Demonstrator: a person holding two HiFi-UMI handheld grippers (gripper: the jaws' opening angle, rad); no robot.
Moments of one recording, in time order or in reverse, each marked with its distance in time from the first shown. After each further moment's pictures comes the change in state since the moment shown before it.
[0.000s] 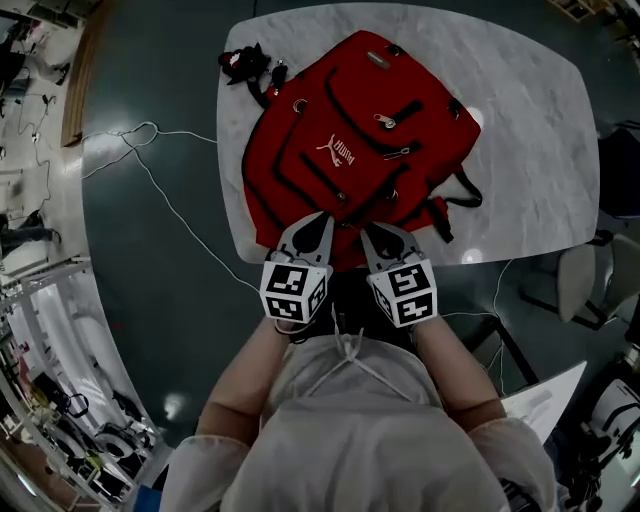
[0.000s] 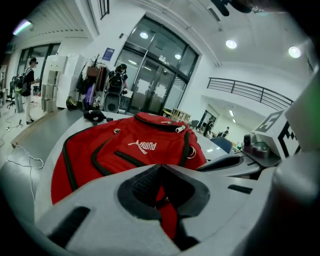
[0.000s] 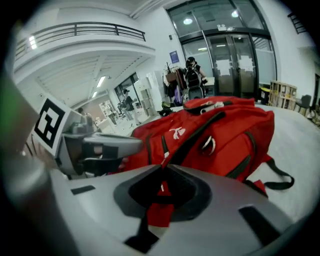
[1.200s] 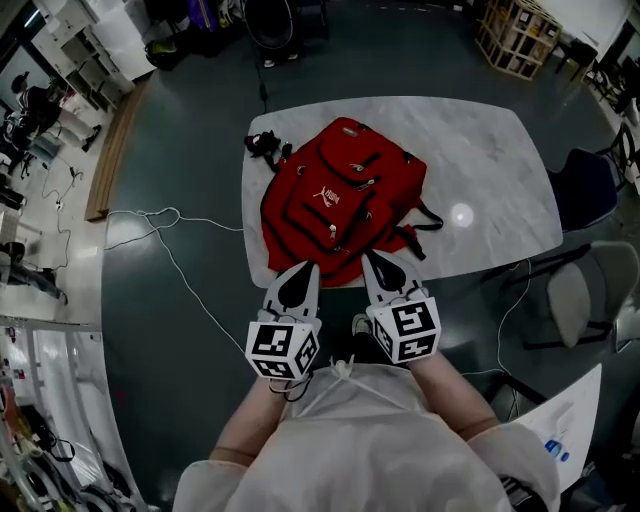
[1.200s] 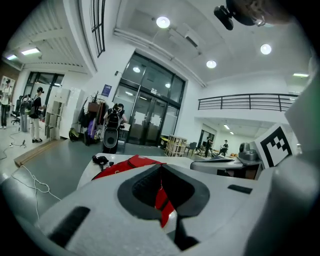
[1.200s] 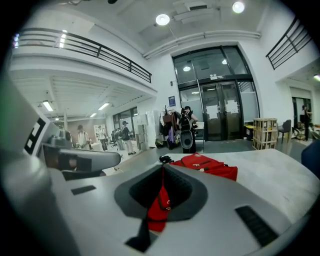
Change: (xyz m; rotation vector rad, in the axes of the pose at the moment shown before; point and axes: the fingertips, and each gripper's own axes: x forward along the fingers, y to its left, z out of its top) left arm -0.176 -0.098 0.078 0.108 -0.323 0.026; right arm -0.174 0.067 0.074 -0.060 -0.455 -0.156
